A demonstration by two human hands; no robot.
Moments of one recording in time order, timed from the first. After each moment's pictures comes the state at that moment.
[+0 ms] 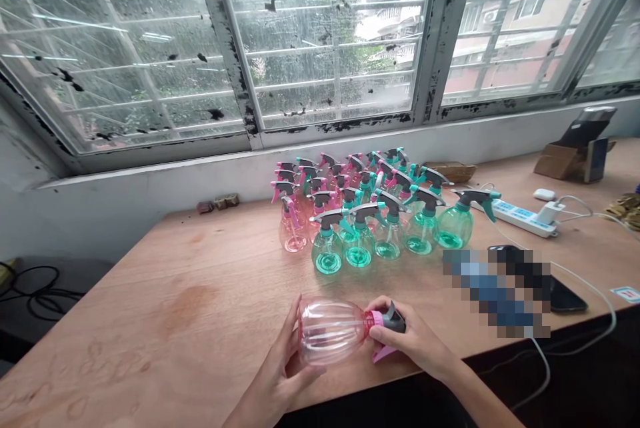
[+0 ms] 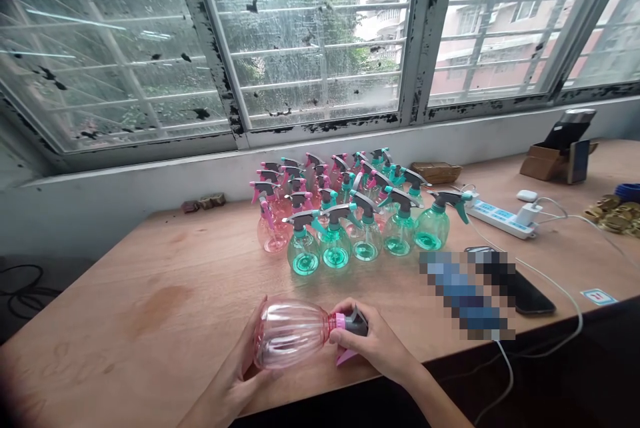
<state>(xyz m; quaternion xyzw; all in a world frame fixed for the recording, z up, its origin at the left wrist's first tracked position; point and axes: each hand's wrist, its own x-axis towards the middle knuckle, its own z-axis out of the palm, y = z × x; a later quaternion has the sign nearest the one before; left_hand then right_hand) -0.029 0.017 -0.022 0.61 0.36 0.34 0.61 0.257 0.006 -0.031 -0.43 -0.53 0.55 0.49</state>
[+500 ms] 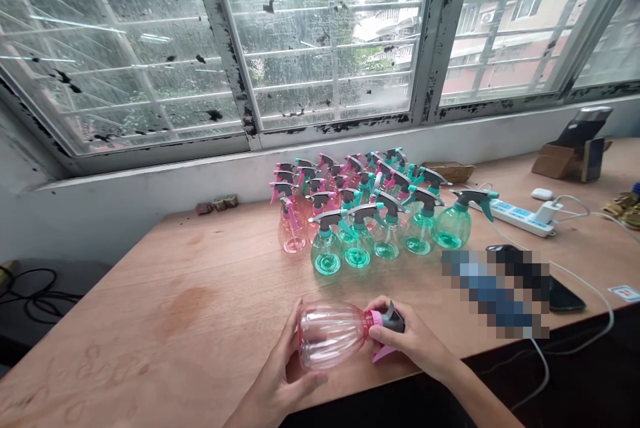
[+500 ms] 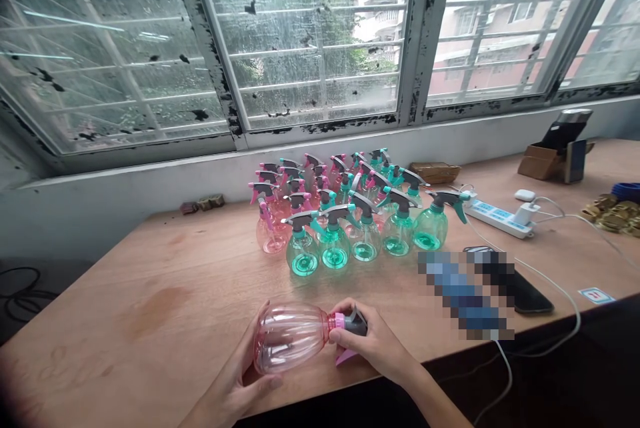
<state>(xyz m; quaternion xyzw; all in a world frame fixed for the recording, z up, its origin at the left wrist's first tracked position) -0.028 0.015 -0.027 0.61 0.36 0.34 0.63 0.256 0.007 -0.029 -0.42 -0.52 0.56 0.49</state>
